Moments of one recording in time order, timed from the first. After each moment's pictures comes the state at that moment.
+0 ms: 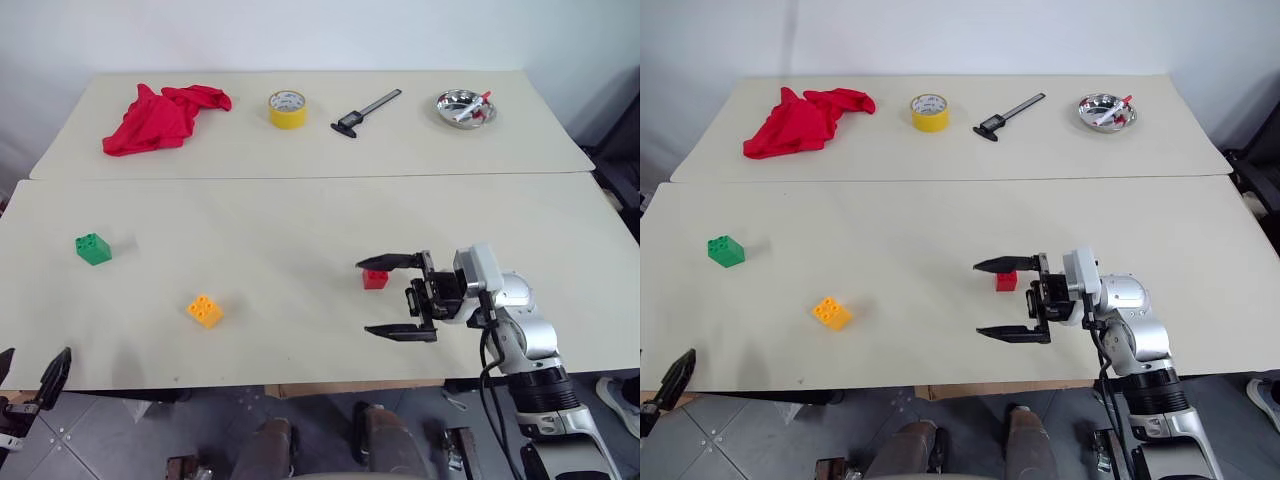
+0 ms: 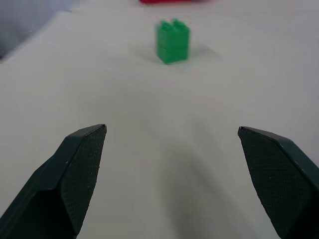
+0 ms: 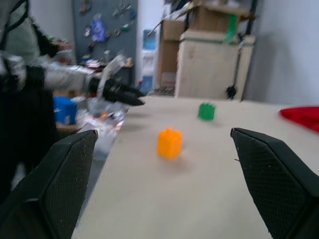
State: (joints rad) left arm 0.42 0.30 0.90 -0.04 -0.57 -0.01 -0.63; right arm -0.37 -0.43 0.03 0.00 0.64 -0.02 1.44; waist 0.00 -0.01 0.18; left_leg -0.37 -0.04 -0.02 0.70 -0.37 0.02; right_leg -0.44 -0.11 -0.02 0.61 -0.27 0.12
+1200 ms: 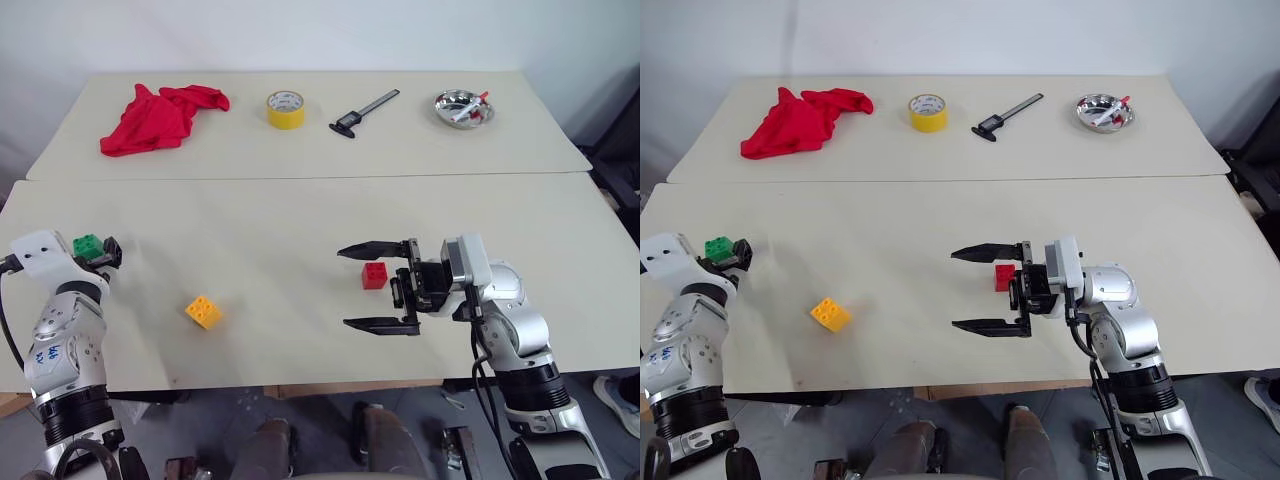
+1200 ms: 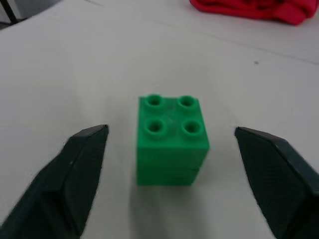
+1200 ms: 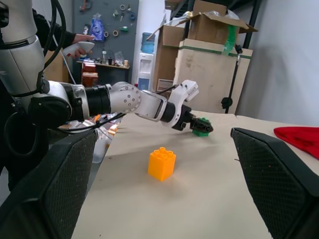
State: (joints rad) left arm -0.30 0.45 0.57 0.11 -0.36 0.47 0.09; right arm -0.40 -0.41 0.08 -0.12 0.62 0.05 1.37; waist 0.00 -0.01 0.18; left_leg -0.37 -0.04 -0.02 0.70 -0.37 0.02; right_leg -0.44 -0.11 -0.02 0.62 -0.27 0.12
